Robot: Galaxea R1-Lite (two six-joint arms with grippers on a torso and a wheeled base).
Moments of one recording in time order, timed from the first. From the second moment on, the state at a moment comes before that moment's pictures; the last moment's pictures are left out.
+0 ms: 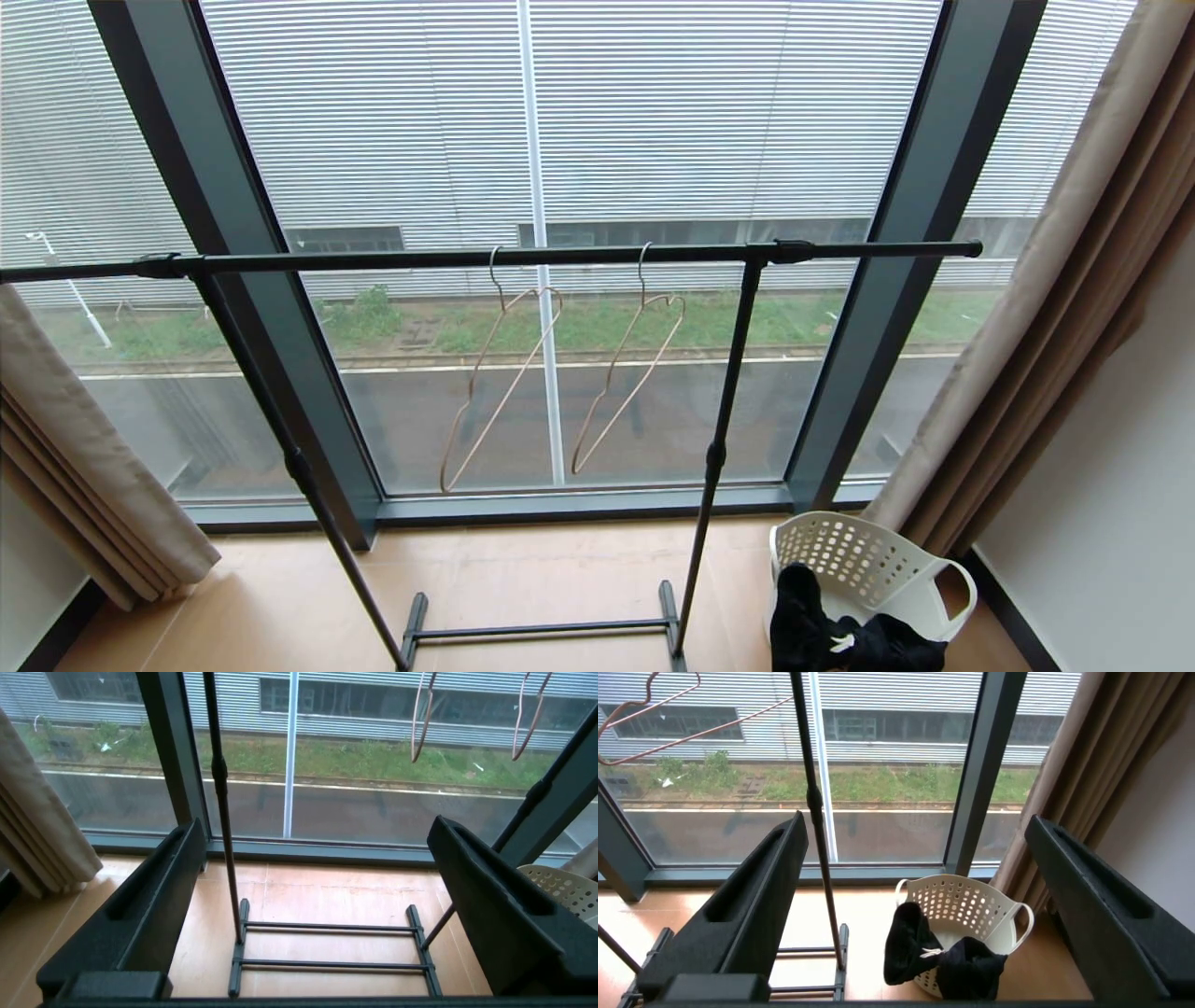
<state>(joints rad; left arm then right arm) 0.00 0.00 -0.04 0.10 0.06 -0.04 0.00 0.00 0.00 -0.01 -0.04 0.01</state>
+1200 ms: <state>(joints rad) 0.00 0.00 -0.04 0.10 0.06 -0.04 0.00 0.00 0.00 0.00 -0.02 -0.01</state>
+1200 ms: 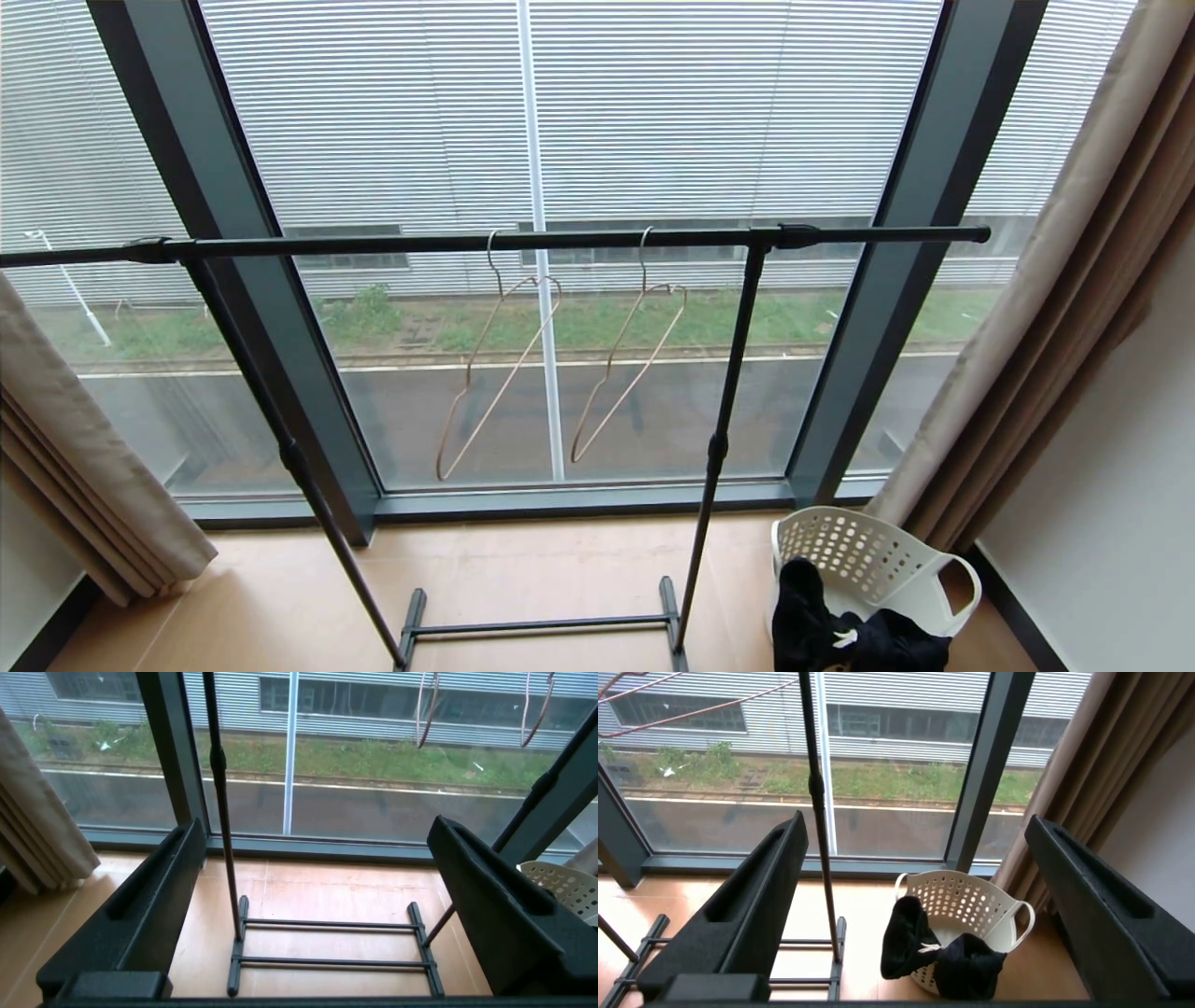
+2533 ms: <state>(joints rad) 0.00 0.00 -0.04 0.10 0.06 -0.04 0.00 0.00 0.00 0.00 -0.01 -0.01</state>
